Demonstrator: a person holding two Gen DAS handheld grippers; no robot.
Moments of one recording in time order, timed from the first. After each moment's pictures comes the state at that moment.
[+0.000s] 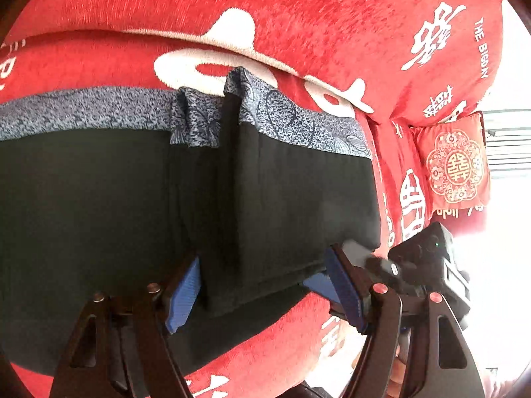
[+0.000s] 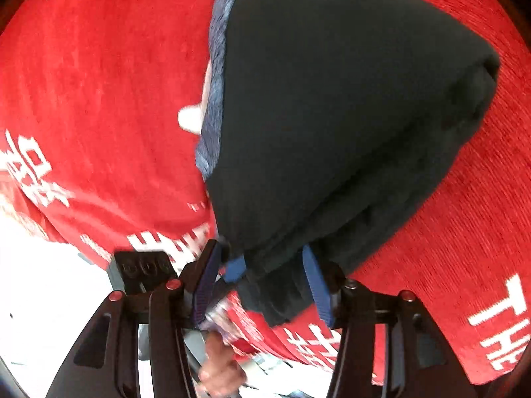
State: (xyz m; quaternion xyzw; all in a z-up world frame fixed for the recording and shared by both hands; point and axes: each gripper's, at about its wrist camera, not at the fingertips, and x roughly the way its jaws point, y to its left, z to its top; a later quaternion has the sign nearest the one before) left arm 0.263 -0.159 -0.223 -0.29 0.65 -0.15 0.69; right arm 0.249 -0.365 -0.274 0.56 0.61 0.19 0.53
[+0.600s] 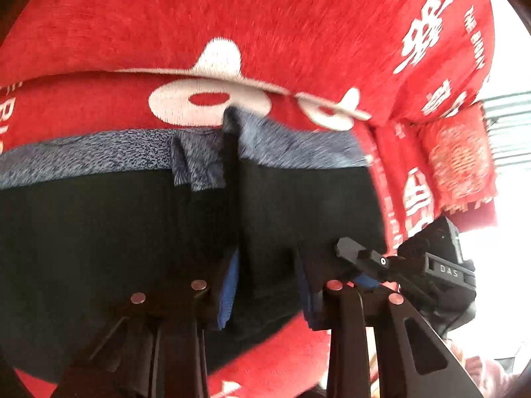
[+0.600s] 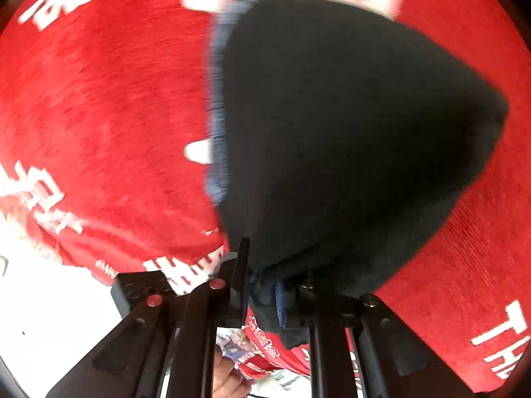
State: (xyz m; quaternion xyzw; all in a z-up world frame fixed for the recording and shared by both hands) left arm 0.270 -0.146 -0.196 -0.27 0.63 -0.16 0.71; right arm 0.256 -0.382 -0.260 0.56 0.58 0.20 0.55
